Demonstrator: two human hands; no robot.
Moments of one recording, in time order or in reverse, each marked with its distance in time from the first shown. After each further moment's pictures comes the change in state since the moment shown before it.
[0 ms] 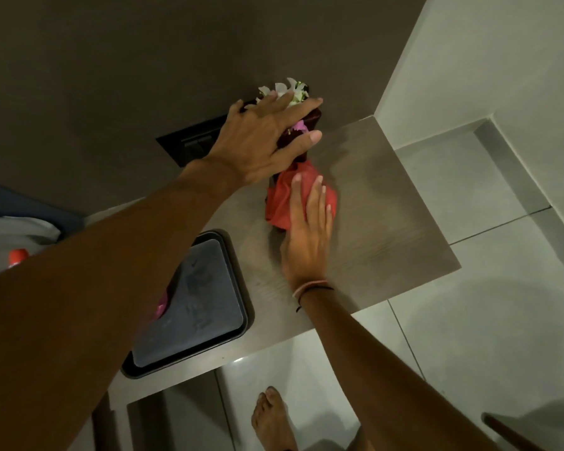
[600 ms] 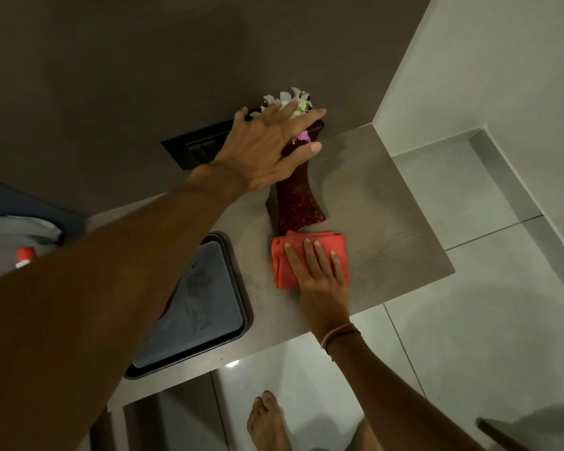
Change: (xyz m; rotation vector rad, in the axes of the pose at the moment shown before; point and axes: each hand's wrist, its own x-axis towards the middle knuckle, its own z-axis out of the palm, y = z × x) left_hand -0.002 0.003 -0.001 0.029 -0.024 0.014; right_hand -0.070 0.066 -0.009 -0.433 -0.134 -0.333
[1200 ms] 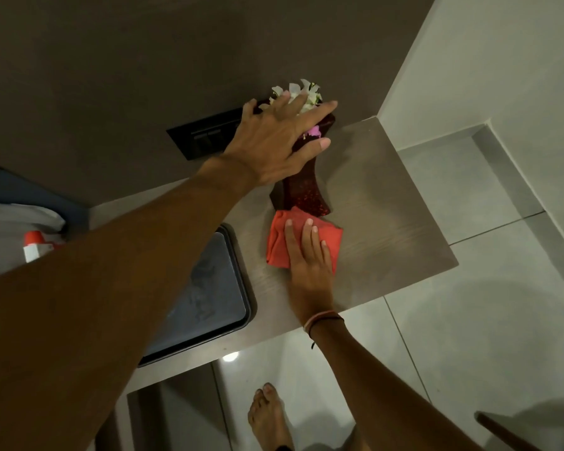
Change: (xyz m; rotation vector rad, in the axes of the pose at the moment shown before) left_hand -0.008 0.008 0.002 0.041 -0.007 0.008; right_hand 0.018 -0.033 -0.009 0.324 -0.190 0.184
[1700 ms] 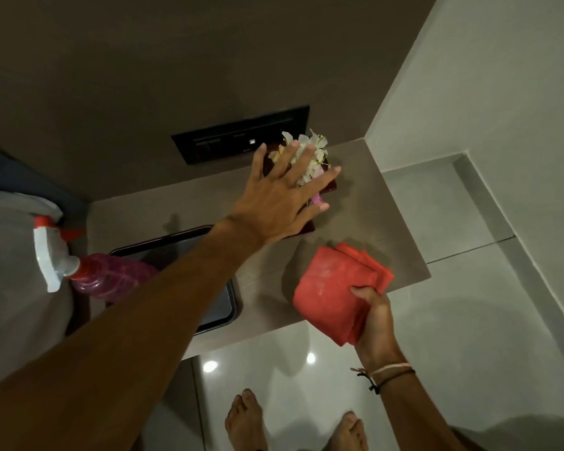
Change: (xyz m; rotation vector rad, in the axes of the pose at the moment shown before) left_hand -0.049 0.038 0.045 0.172 0.050 0.047; right_hand -0.062 0.054 -0.105 1.488 0.072 0.842
